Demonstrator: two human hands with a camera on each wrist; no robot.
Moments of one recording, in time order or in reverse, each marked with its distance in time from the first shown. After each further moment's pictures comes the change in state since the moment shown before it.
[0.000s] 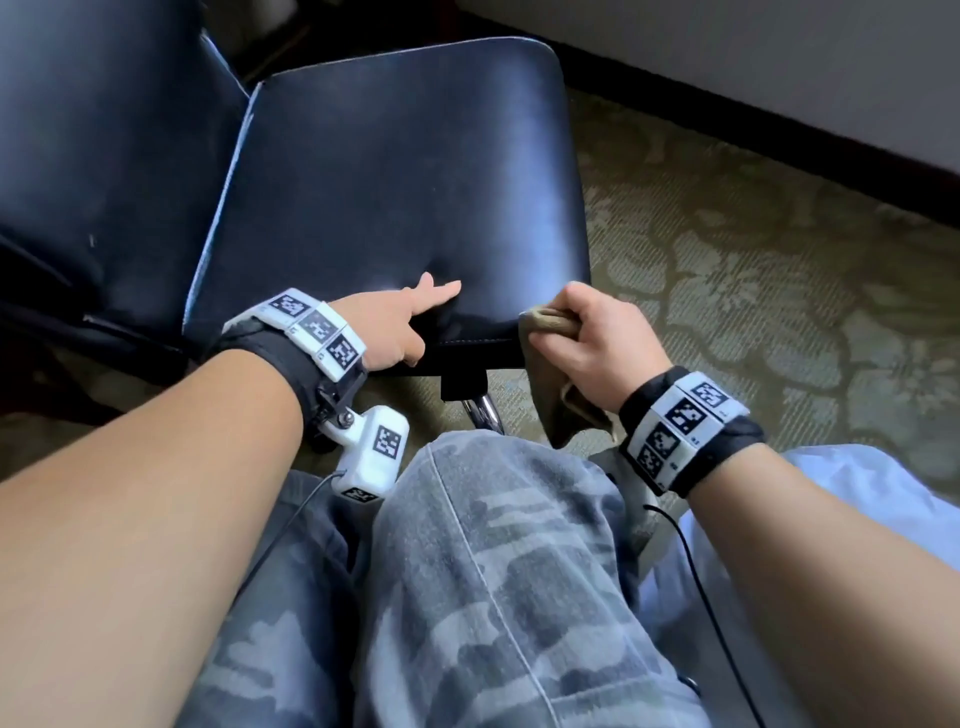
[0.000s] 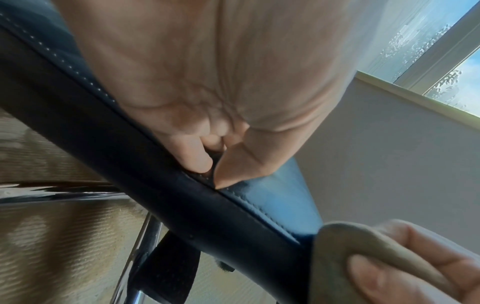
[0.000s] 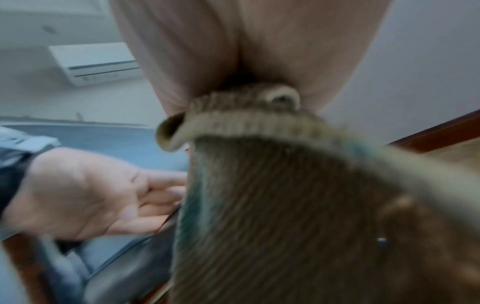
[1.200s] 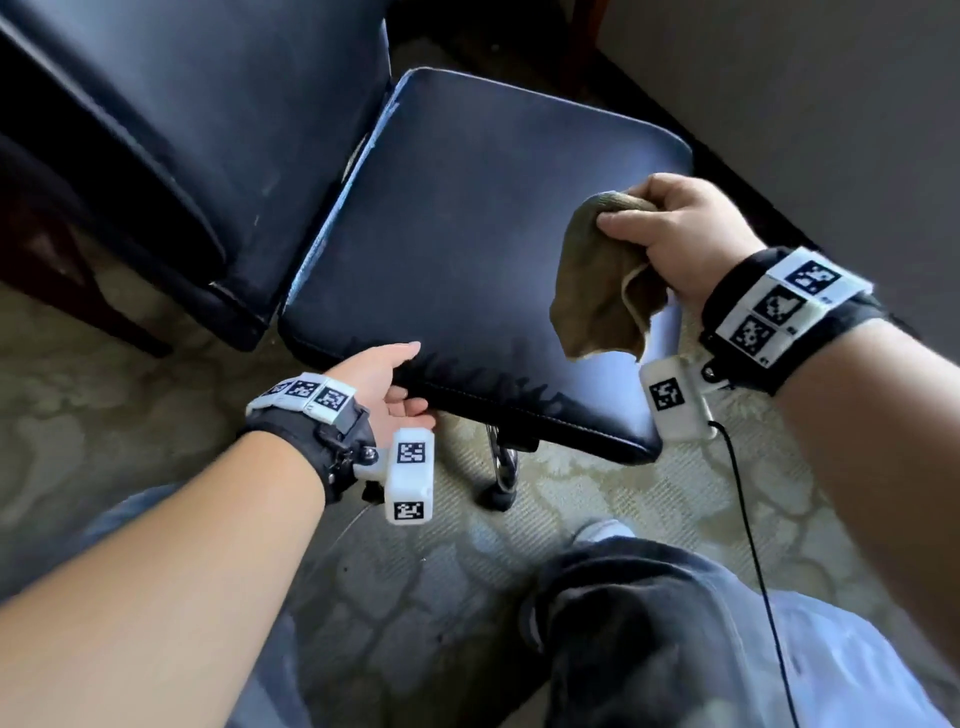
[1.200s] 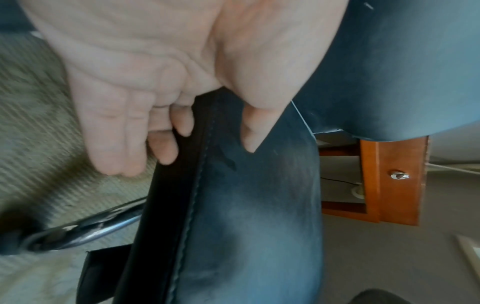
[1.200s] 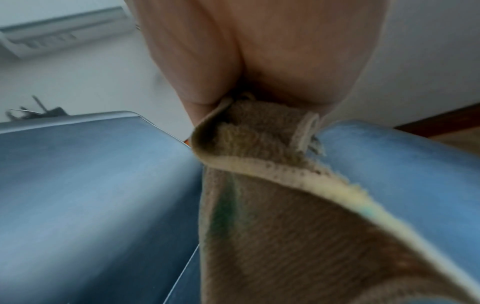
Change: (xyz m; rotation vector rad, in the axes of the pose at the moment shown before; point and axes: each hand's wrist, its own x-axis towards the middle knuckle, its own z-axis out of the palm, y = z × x) left_hand -0.028 -0.107 0.022 -1.869 0.023 -0.794; right_hand 0.185 -0.138 -0.028 0.182 -0.130 0.163
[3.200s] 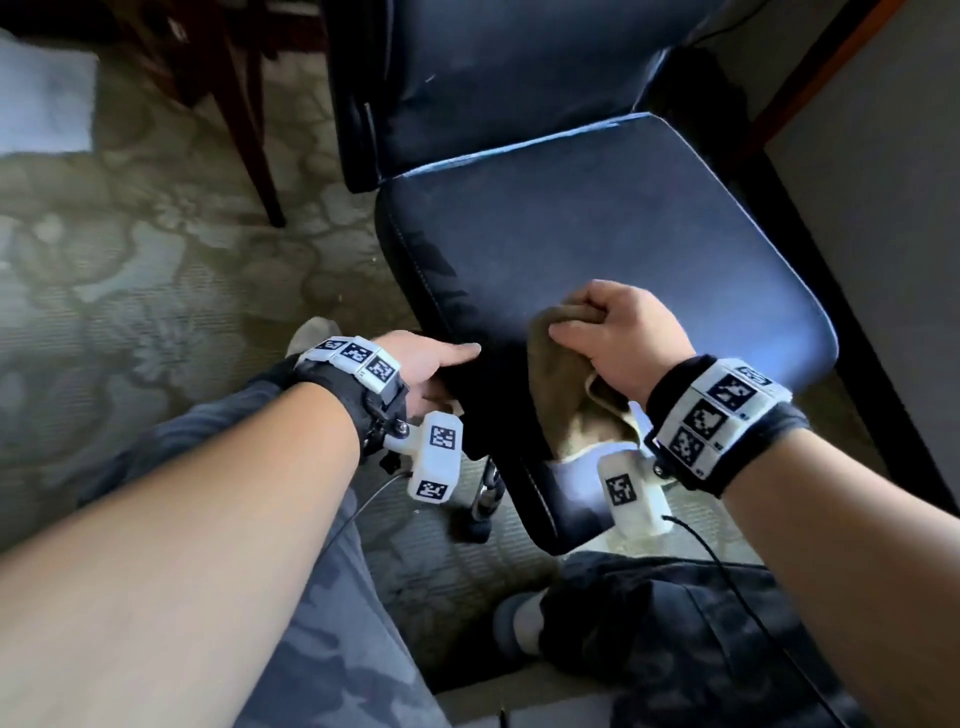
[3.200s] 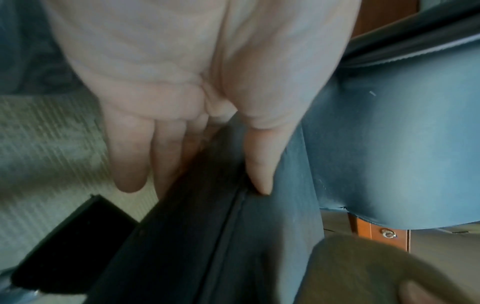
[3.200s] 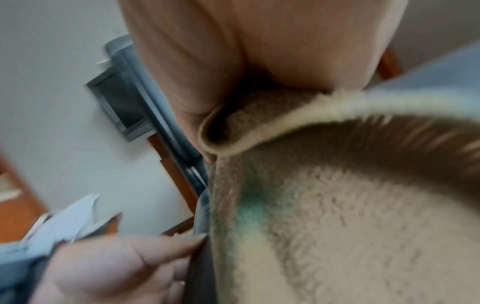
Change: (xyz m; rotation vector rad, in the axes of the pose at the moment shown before) left_hand 0.005 -0.104 -0.082 -0.111 -0.127 0.277; right_hand -0.117 -0.004 0.140 -0.409 -0.391 -0.306
